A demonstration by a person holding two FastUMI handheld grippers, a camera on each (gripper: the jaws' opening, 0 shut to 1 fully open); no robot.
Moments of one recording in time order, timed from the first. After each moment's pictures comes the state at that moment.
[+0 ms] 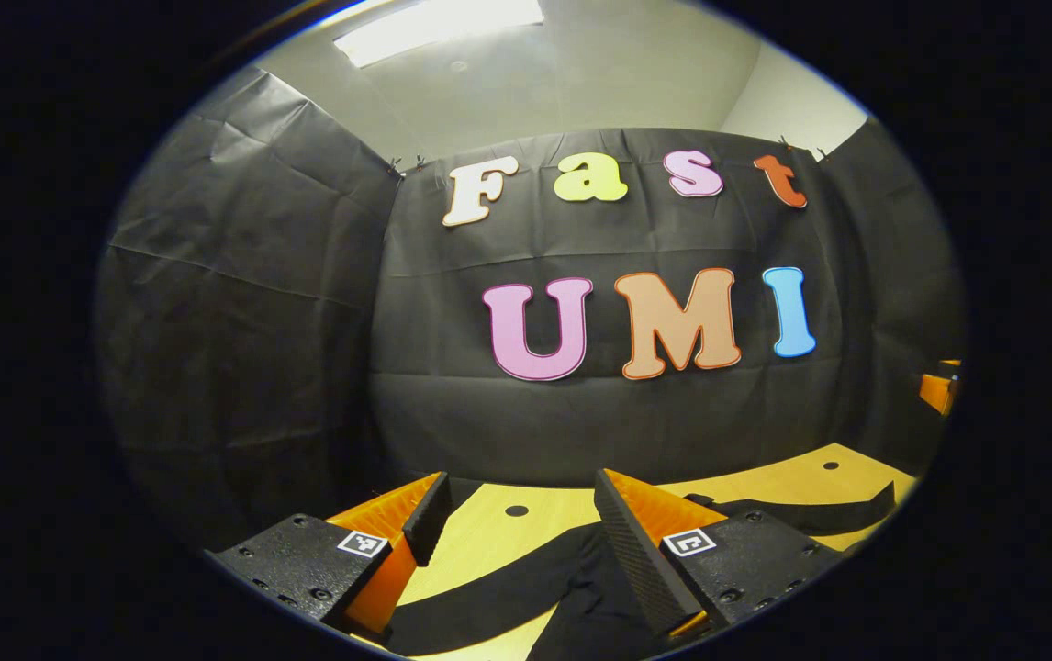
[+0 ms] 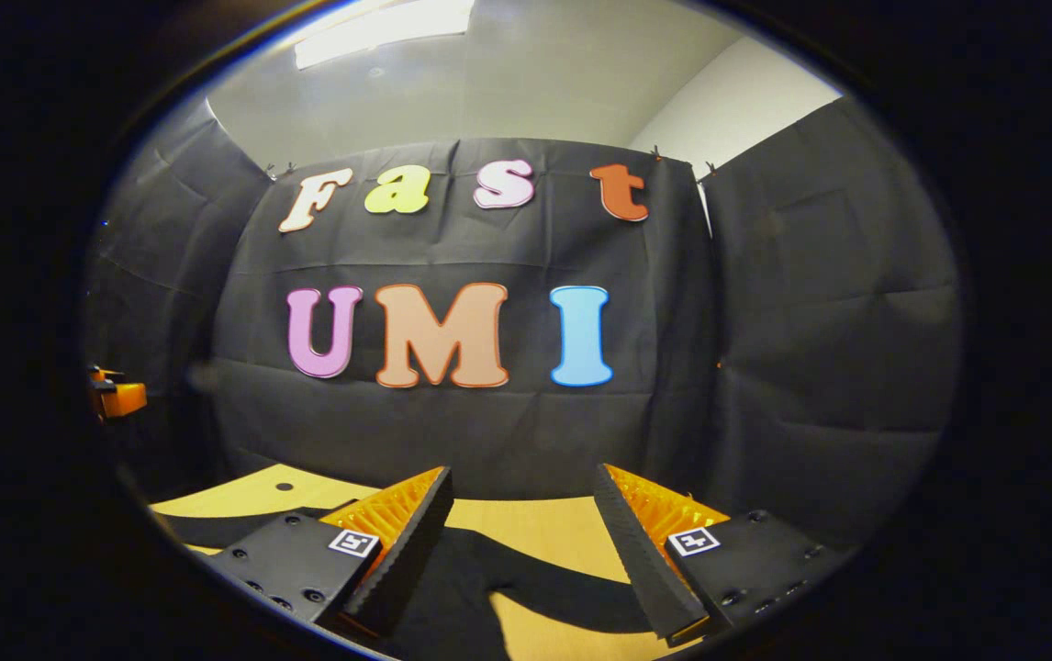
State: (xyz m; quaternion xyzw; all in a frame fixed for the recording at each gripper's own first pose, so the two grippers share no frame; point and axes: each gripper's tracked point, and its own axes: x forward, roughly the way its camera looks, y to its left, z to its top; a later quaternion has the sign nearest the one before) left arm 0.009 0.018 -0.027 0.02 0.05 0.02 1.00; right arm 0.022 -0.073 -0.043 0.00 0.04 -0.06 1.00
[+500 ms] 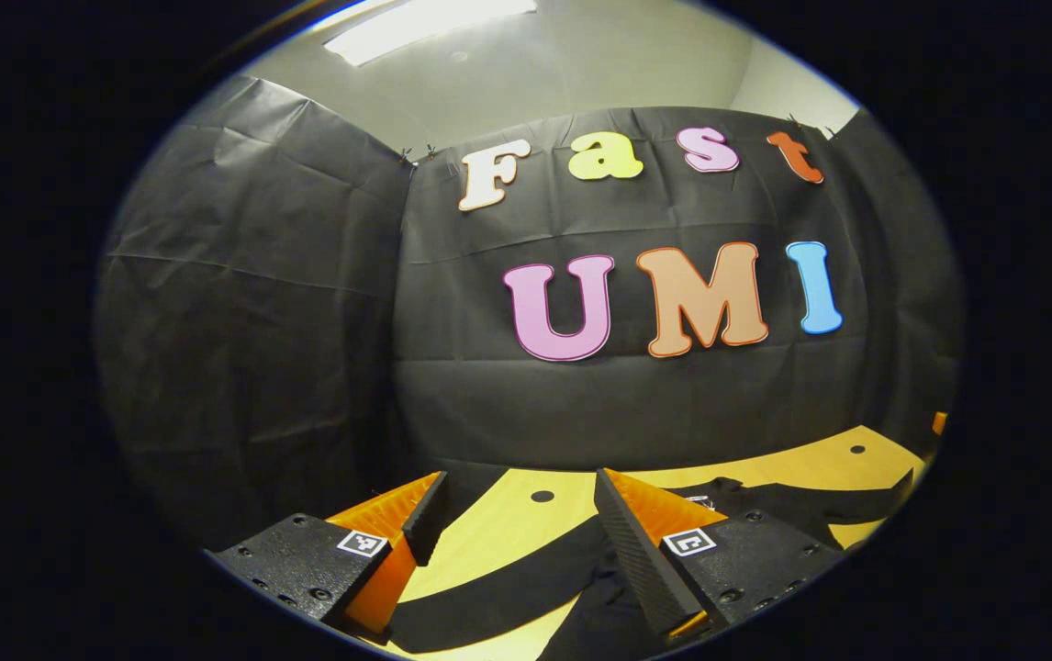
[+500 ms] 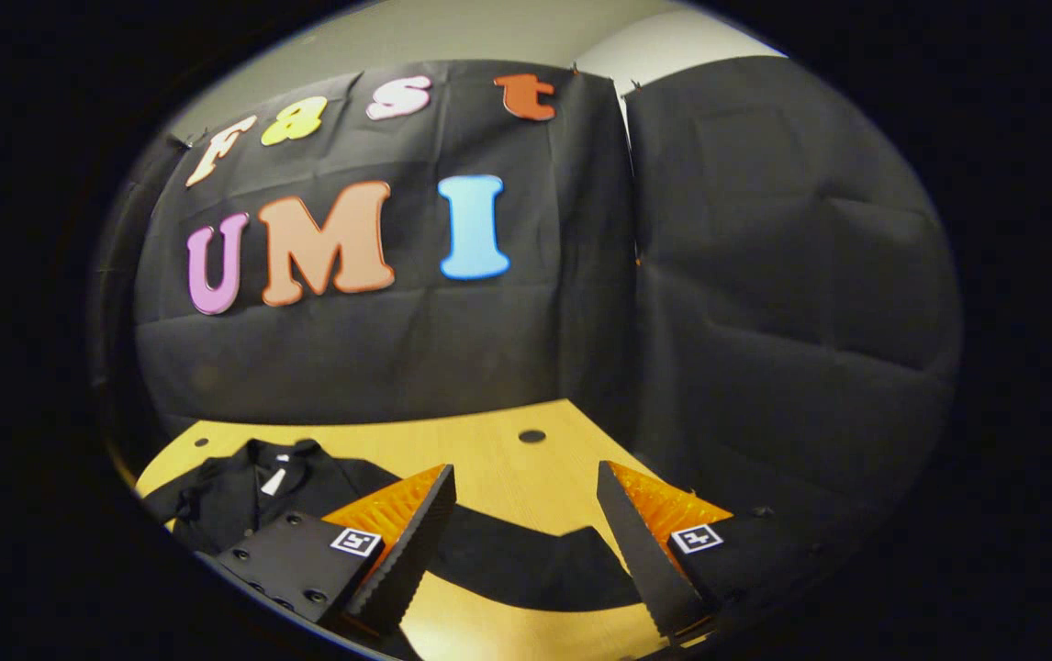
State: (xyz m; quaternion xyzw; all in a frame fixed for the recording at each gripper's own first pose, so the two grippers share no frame) left arm 0.010 0.031 -0.046 0.04 0.07 0.06 0.99; right arm 0.046 -0.207 -0.198 0.05 0.20 -0.15 0.97
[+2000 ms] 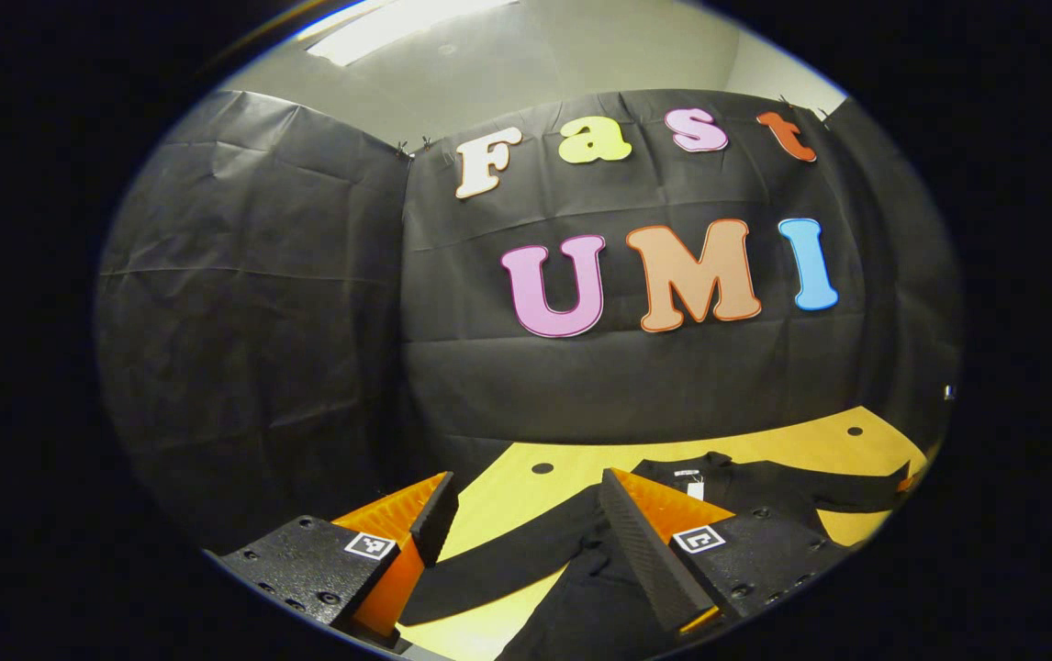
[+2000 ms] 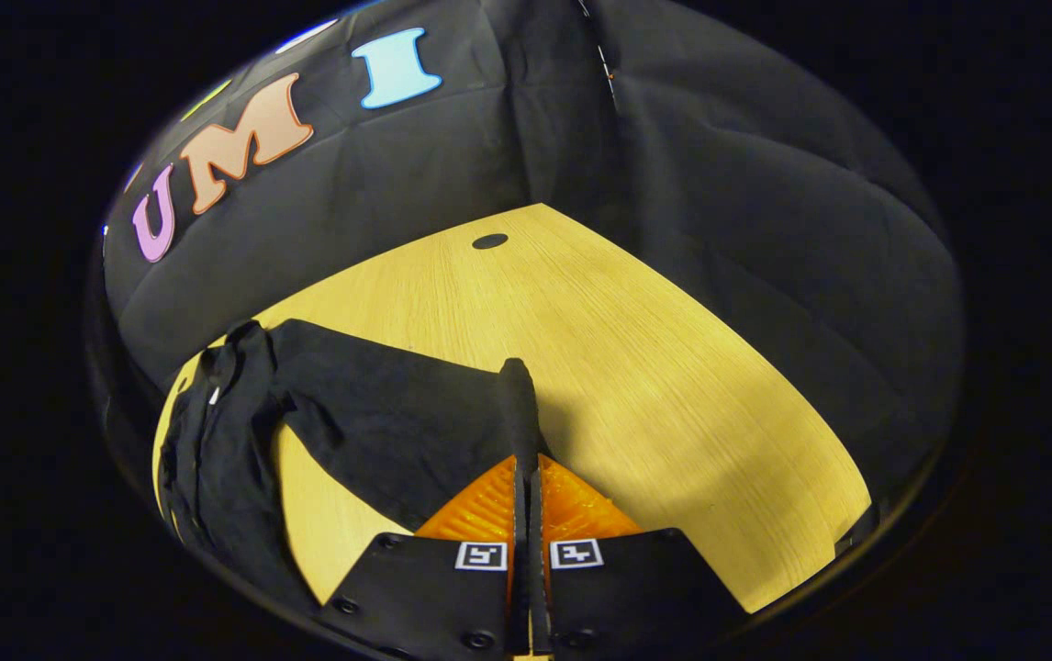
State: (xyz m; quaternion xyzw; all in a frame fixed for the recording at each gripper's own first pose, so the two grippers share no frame) left arm -0.037 -0.009 -0.054 0.06 0.12 0.07 0.99; right arm 0.055 -0.238 -0.360 0.15 0.41 -0.11 0.89
